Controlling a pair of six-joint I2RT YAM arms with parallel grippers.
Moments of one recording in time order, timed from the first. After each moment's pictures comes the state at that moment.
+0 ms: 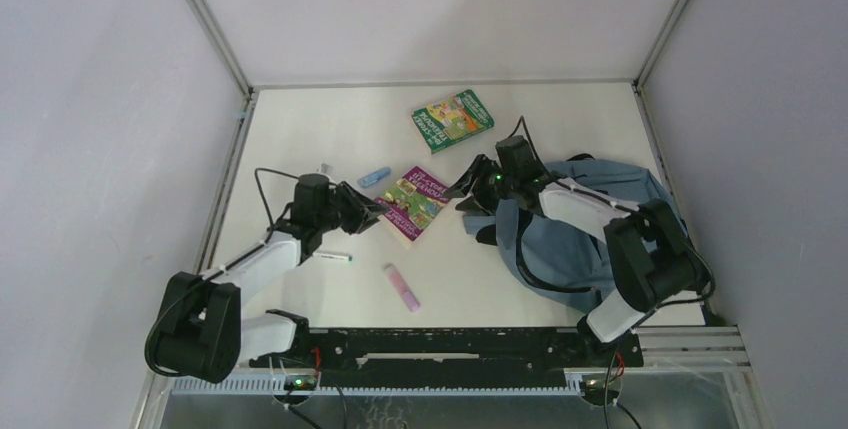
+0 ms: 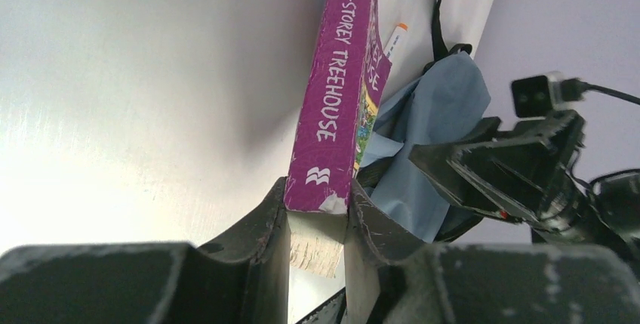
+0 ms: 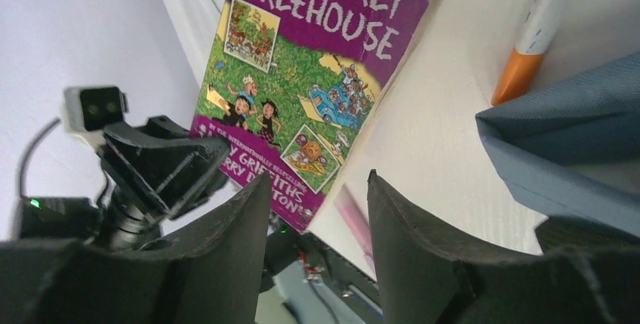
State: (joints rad) left arm -0.27 1.21 0.48 0.11 0.35 -1.11; right arm 0.48 1.63 0.92 -0.08 -0.45 1.13
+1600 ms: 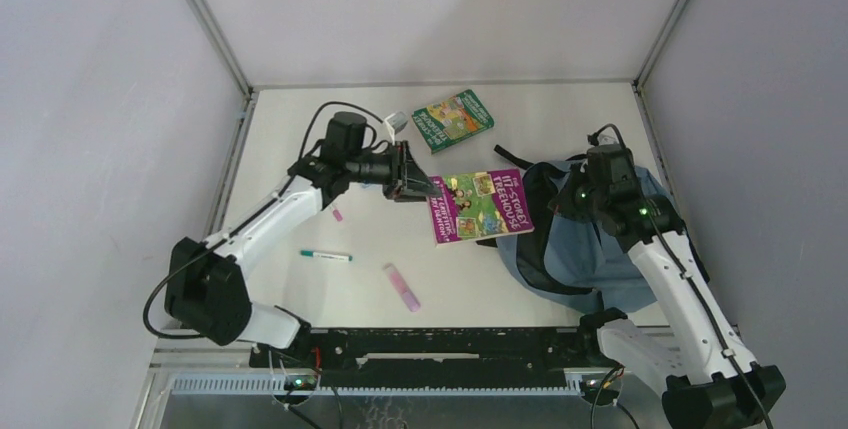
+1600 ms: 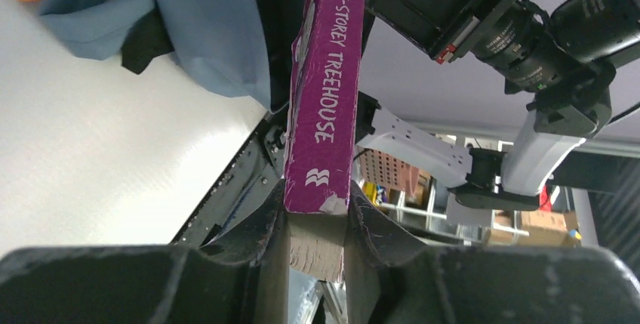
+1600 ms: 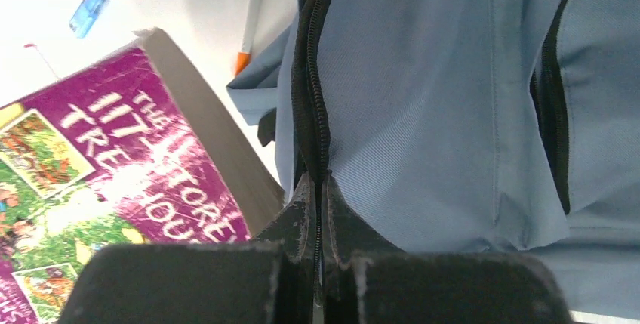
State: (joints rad) left arm -0.46 1.39 1.07 -0.26 0.88 -0.86; right arm 0.26 0.94 1.01 -0.89 0.00 0.52
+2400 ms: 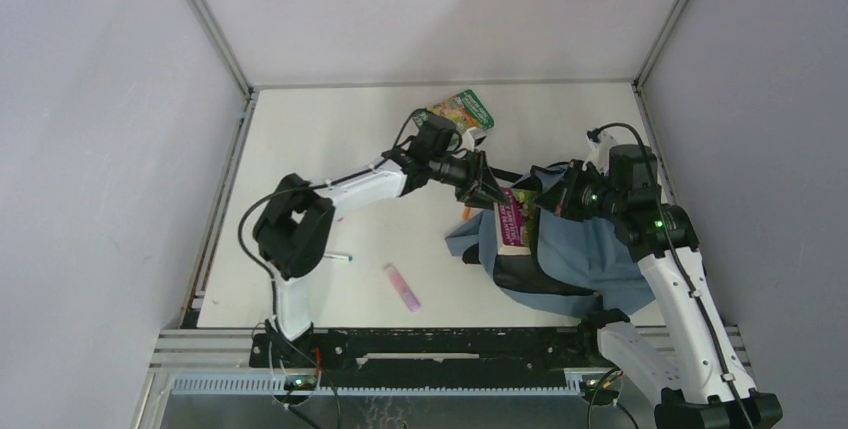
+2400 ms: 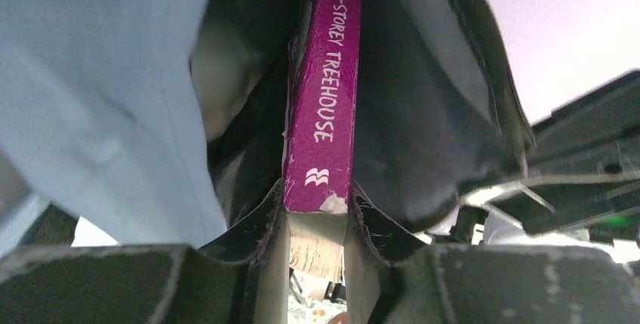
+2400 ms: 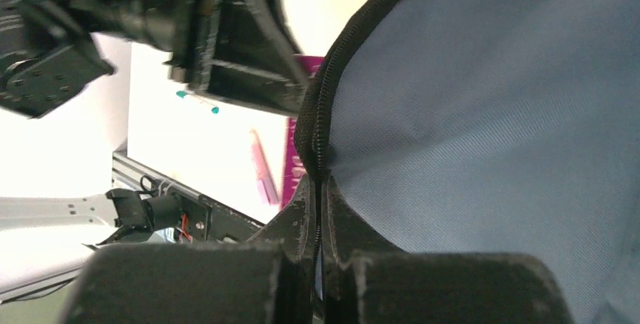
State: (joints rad) left arm -0.72 1.90 1.38 -0.08 0.87 -1.07; right arm 0.16 0.86 1.01 -0.82 -0.41 0.47
